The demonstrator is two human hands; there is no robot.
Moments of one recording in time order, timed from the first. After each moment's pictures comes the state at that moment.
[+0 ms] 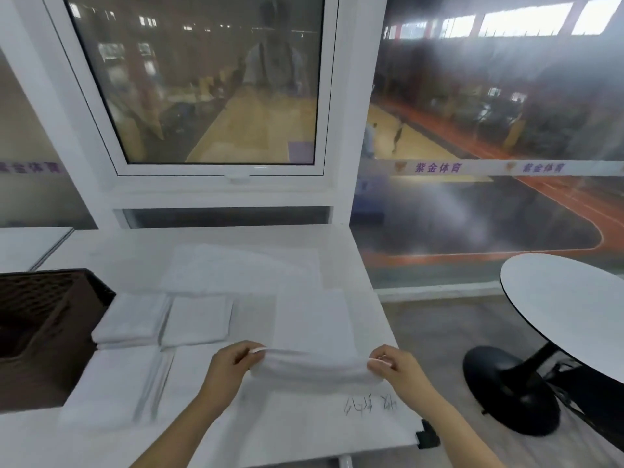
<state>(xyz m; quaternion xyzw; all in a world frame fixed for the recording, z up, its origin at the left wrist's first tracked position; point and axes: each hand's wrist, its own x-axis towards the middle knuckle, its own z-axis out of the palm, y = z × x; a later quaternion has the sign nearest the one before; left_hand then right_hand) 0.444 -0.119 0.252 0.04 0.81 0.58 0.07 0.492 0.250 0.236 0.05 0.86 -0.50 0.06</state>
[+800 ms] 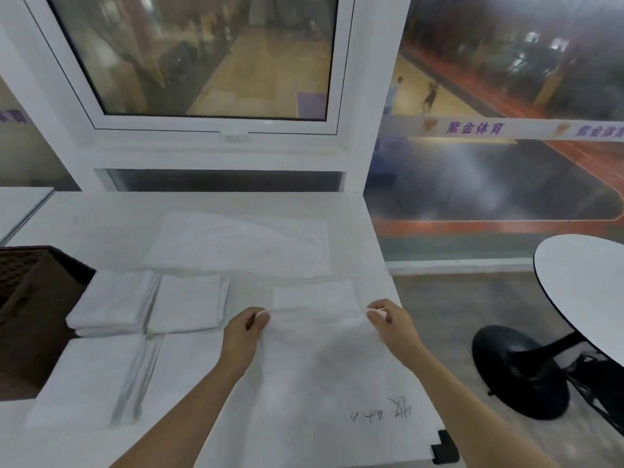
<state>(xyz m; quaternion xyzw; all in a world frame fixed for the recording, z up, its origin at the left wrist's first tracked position) 0.322 -0.080 0.171 -0.07 0.79 0.60 0.04 0.340 0.255 0.180 0.12 0.86 -0.50 0.02</state>
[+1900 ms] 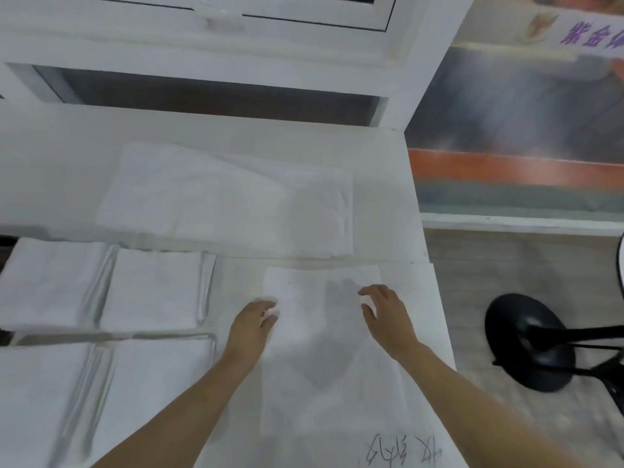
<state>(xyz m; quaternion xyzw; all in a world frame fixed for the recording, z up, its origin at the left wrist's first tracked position) 0.194 -0.077 -0.009 -0.07 0.88 0.47 0.11 0.186 0.241 0.016 0.00 0.97 -0.24 0.06</state>
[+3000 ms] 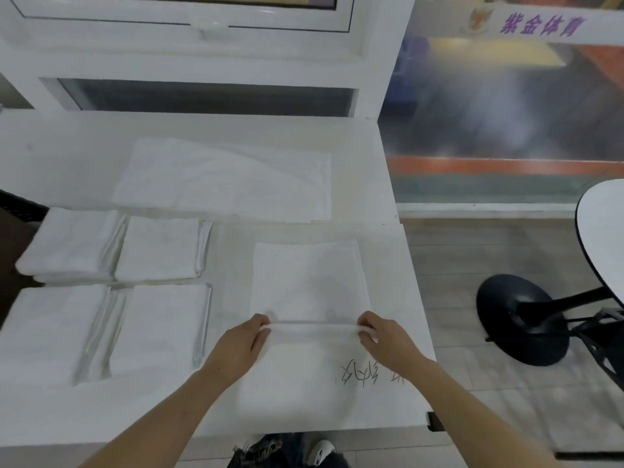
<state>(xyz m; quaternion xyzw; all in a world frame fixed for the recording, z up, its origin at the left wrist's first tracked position) 0.350 -0.076 0.029 0.13 0.94 0.28 0.12 0.364 0.280 0.049 -0.01 0.92 -0.33 0.19</state>
